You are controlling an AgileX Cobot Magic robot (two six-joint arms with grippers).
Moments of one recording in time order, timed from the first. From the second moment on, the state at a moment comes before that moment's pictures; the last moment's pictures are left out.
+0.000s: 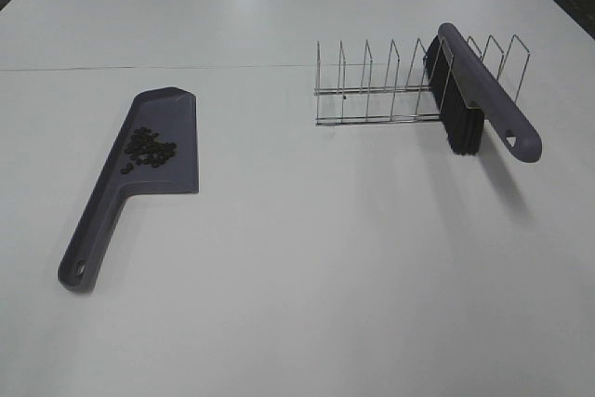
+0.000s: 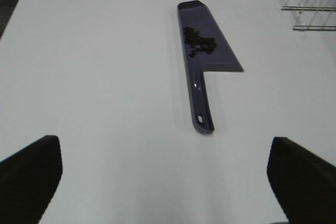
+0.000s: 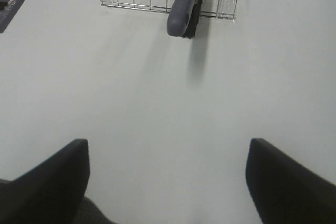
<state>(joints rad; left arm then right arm) -0.07 0.05 -0.52 -0.03 1.08 -0.10 0.08 0.00 -0.46 0.05 1.10 -0.07</state>
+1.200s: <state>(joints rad) 0.01 -0.01 -0.52 -0.02 1.08 -0.10 0.08 0.00 -0.46 0.05 1.10 -0.07</state>
